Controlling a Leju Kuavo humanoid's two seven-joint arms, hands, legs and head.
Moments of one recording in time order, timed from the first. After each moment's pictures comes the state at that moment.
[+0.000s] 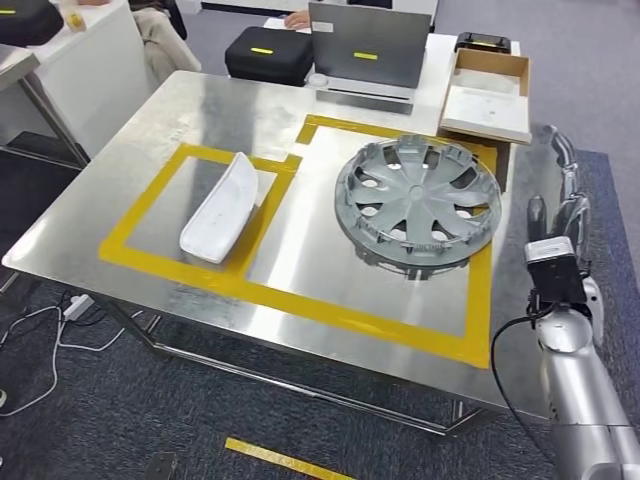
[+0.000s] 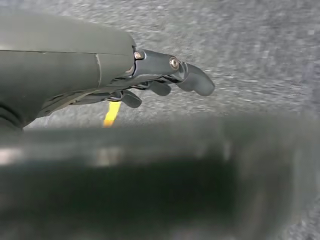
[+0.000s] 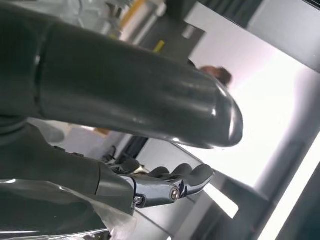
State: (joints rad) left arm -0.04 -0.18 0.92 -0.22 -0.83 0.10 -0.37; right arm -0.45 -0.17 0.13 -1.22 0.40 -0.20 -0.49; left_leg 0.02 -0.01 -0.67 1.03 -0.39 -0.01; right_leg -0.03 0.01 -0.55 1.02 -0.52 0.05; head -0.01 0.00
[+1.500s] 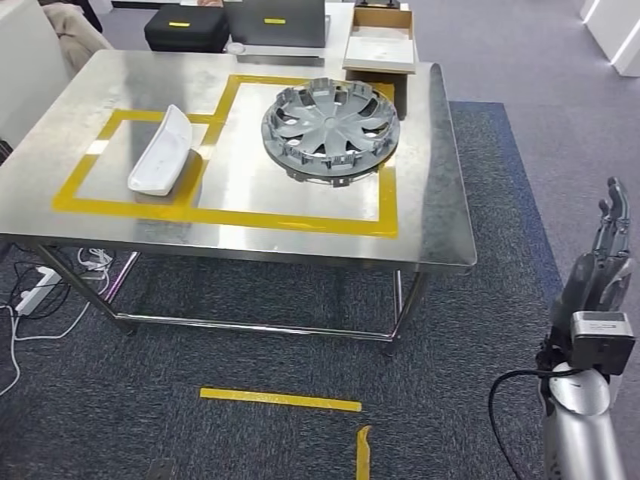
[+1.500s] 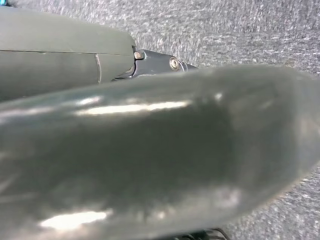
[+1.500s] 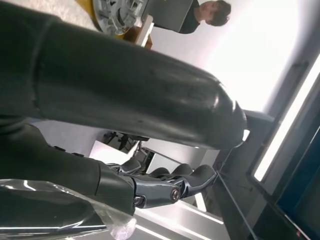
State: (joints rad) left arm -0.04 -0.19 0.97 -0.22 -0.85 0.10 -0.33; right arm -0.21 -0.08 0.00 -1.48 0.35 -0.18 -0.55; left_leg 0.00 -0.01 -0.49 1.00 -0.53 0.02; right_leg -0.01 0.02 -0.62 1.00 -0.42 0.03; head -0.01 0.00
